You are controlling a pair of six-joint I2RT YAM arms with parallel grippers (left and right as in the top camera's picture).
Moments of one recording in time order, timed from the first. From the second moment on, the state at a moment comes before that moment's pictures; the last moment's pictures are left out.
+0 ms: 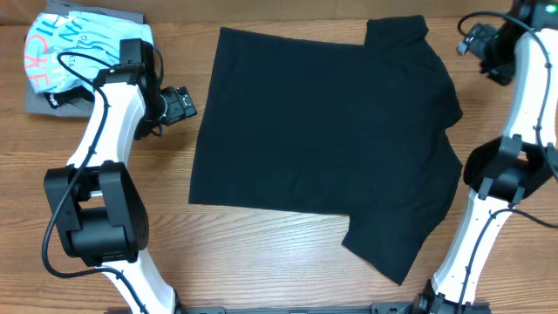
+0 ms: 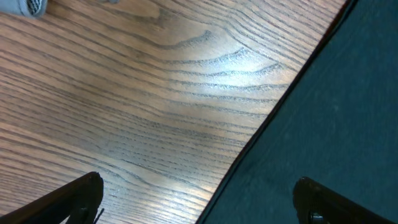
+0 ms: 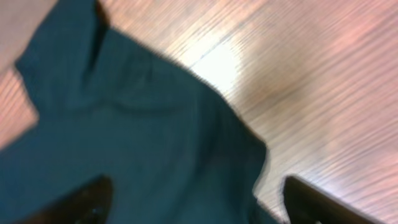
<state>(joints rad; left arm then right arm) 0.08 1.99 1.58 -0.90 0.03 -0.36 -0.30 2.51 2.79 -1.52 -0.07 0.41</state>
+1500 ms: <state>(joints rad) 0.08 1.99 1.58 -0.91 0.12 -0.36 -0.35 1.93 1.50 -1.11 0.00 0.38</state>
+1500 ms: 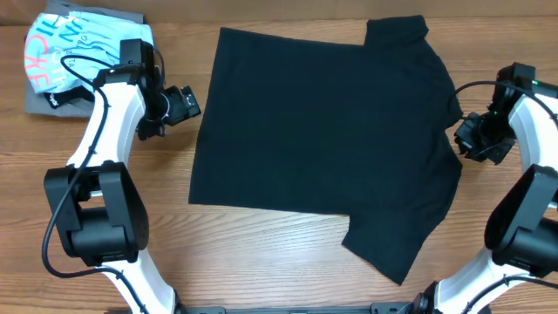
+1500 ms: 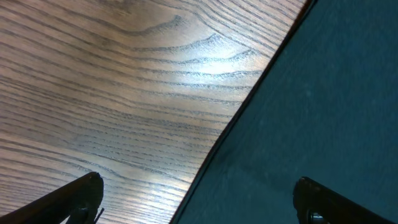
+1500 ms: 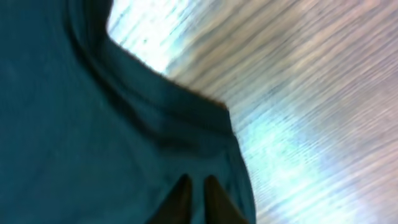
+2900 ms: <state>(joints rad) 0.08 1.99 1.58 -0.92 0.12 -0.36 -0.34 2.13 1.52 -0.99 -0.07 0.38</state>
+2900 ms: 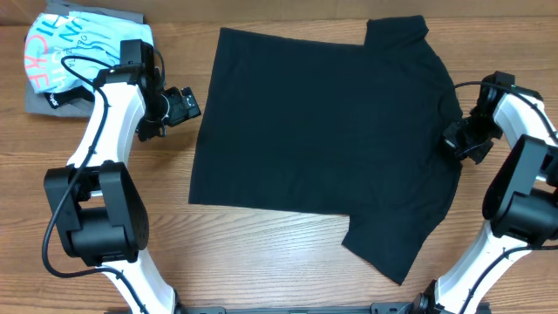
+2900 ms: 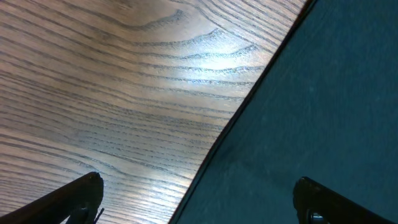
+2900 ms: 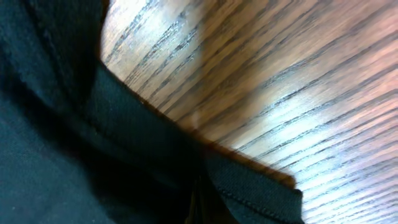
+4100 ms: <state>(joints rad) 0.08 1.99 1.58 -0.94 0.14 -0.35 -0.43 2.06 1.78 -1.37 0.15 0.54</state>
